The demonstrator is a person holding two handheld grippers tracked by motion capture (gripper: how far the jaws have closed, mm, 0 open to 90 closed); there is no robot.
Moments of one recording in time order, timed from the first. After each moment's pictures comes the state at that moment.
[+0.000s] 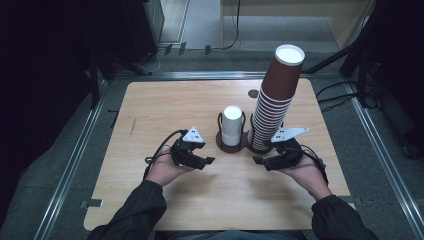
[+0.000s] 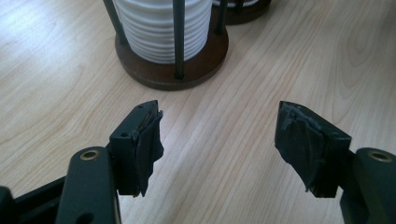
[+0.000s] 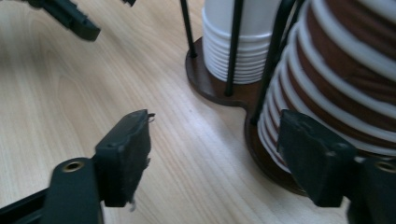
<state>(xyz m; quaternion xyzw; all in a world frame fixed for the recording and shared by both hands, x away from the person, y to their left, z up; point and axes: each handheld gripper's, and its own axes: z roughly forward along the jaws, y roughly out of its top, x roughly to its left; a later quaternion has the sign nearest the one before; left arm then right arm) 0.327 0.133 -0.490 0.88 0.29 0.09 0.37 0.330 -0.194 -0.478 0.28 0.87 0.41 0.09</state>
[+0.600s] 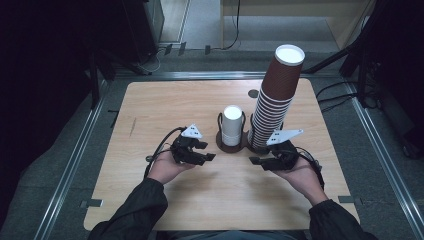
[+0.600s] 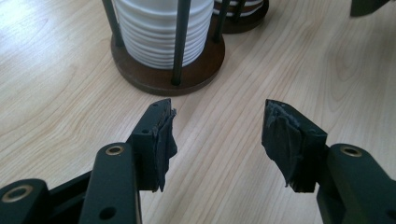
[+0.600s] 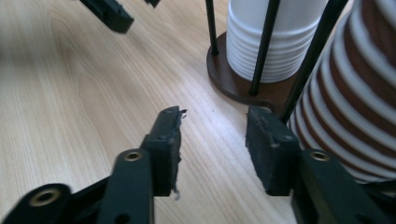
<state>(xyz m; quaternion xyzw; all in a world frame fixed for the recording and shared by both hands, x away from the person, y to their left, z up) 0.334 0.133 -0.489 0.87 0.30 0.06 0.38 0.324 -0.183 -0.481 0.27 0.87 0.41 0.06</state>
